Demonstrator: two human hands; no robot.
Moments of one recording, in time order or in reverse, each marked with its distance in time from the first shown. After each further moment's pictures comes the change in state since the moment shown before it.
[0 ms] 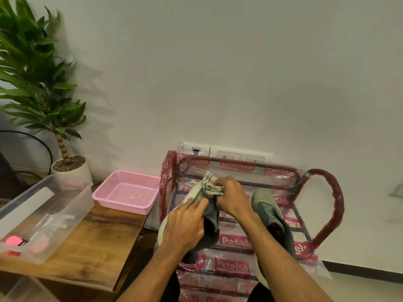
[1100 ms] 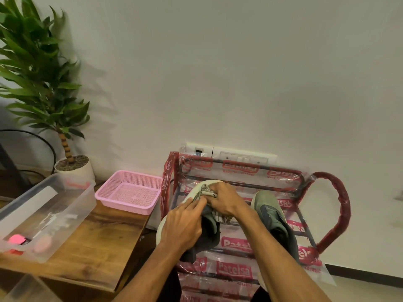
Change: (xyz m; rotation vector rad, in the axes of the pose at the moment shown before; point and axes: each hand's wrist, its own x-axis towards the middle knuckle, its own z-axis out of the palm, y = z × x) left_hand 0.002 -0.007 -0.004 0.083 0.034 0.005; right_hand 0.015 -0.012 0.005 0.072 -0.244 -0.061
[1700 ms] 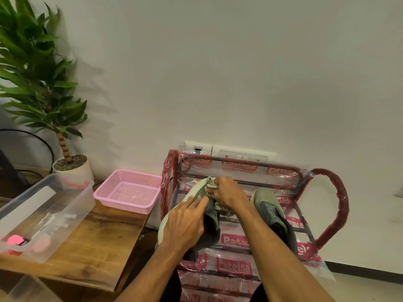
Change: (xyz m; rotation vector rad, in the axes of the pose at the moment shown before) left_hand 0.001 0.004 0.005 -0.013 0.009 -0.004; right_hand 0.016 0.012 0.002 -0.152 0.096 0.132
